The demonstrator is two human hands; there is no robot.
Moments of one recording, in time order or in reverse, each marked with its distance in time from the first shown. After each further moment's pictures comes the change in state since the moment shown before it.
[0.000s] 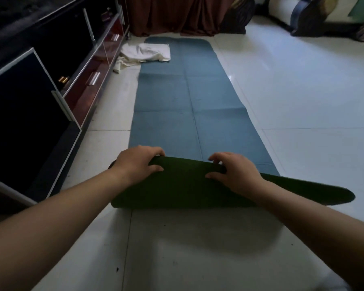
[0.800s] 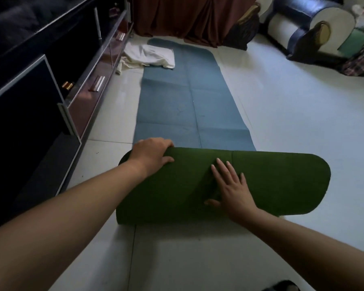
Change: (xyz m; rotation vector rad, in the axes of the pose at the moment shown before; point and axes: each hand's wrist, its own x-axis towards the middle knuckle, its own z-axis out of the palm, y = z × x) left_hand 0.087 -0.061 -0.034 -0.013 0.095 0.009; right_hand 0.074 -0.015 0.034 -0.434 -0.131 0.073
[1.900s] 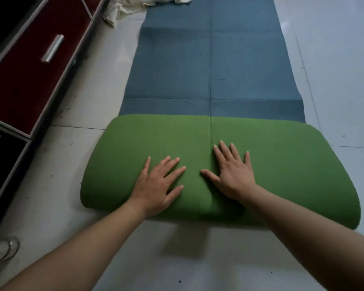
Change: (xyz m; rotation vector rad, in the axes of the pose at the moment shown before) left_hand 0.088 0.019 0.202 0.128 -0.129 -0.024; right_hand 0.197 0.111 0.119 0.222 -0.134 -0.076
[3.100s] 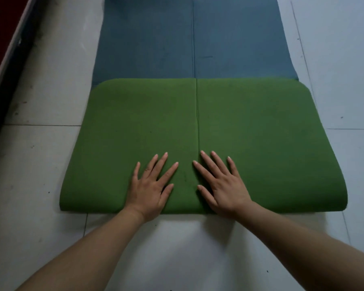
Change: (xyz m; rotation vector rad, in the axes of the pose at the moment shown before) left_hand 0.022 0.001 0.065 0.044 -0.056 -0.074; right_hand -0.016 0.023 0.056 0.010 0.062 -0.218
